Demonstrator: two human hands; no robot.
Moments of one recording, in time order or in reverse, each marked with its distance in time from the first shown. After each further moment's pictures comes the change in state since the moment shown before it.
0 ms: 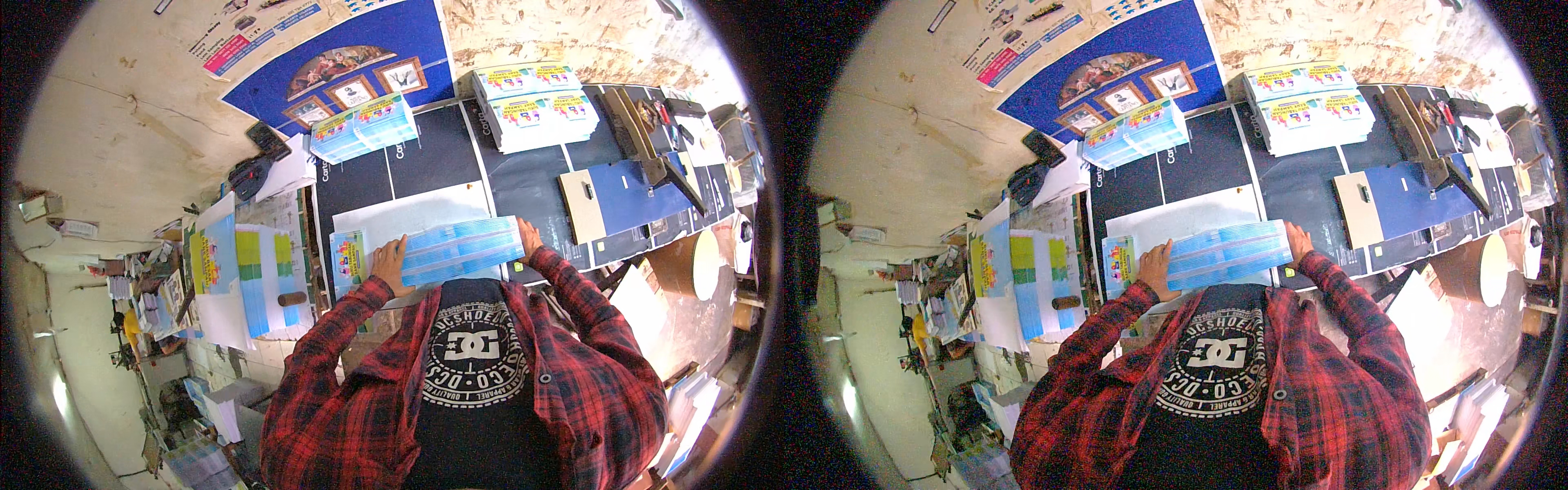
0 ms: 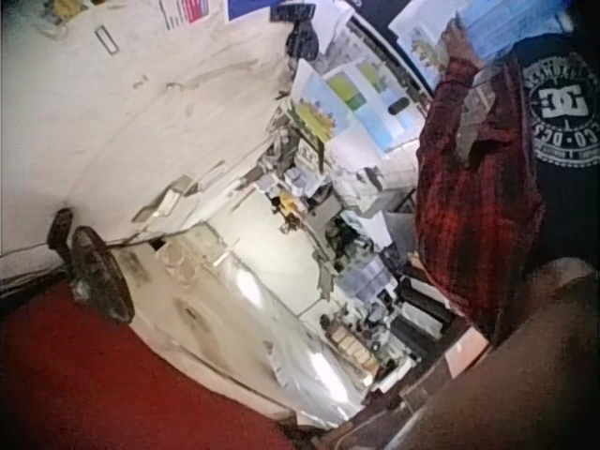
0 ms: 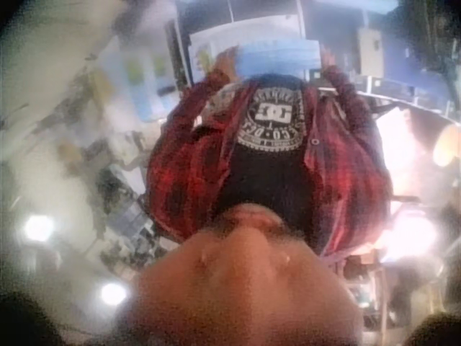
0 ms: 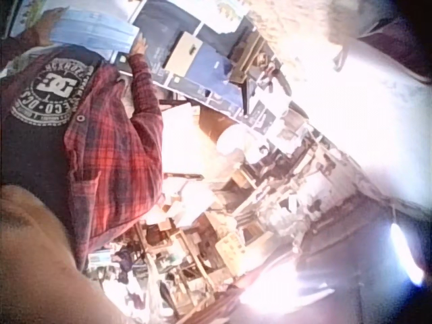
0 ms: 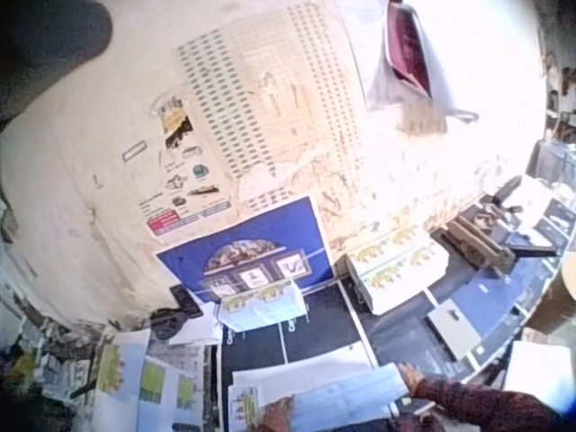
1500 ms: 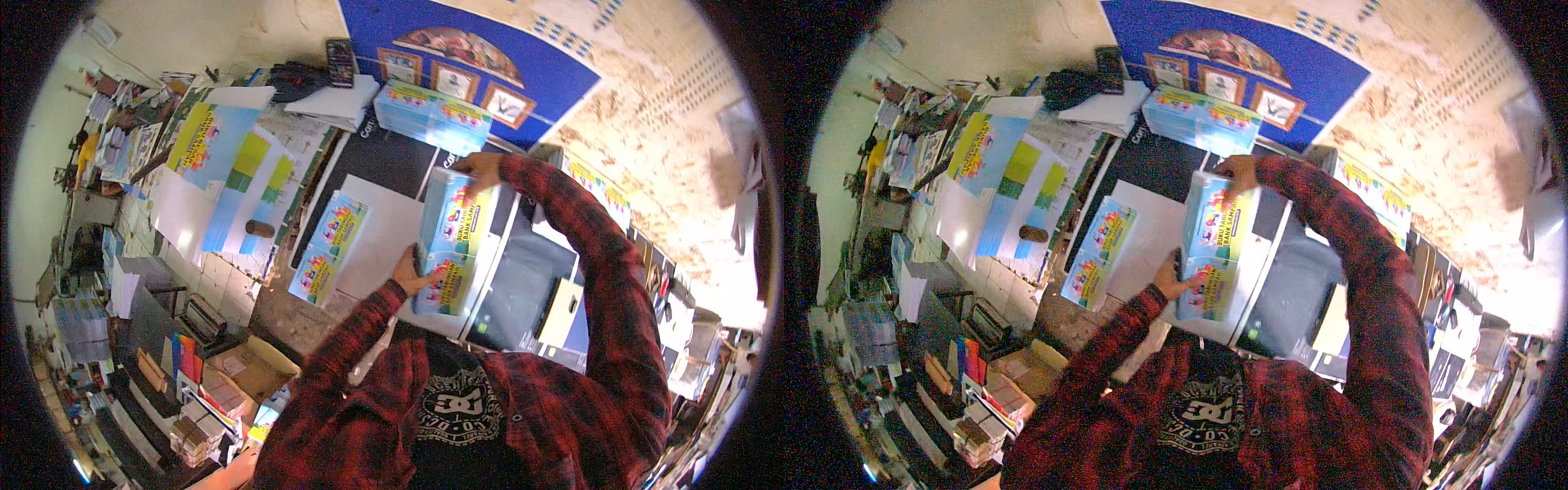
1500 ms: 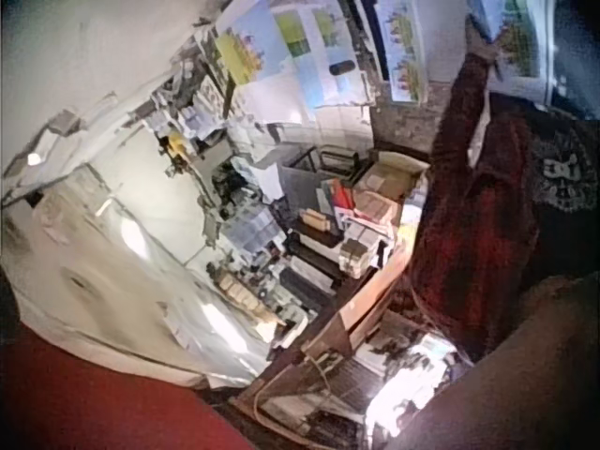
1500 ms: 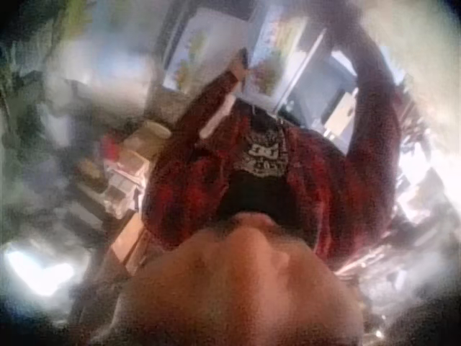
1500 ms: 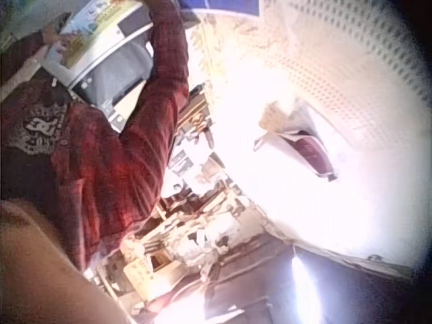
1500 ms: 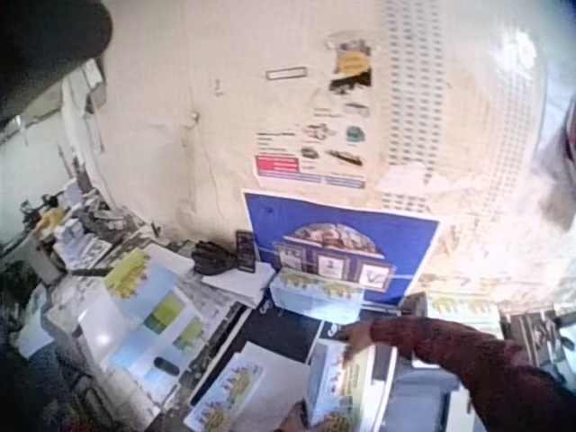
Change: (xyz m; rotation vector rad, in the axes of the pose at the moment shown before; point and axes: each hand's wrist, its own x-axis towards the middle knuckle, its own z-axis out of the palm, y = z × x) left_hand 0.051 0.043 0.056 -1.270 0.516 -0.524; right_hand 0.288 -0.261 -0.160 -0.178 -0.912 -0.697
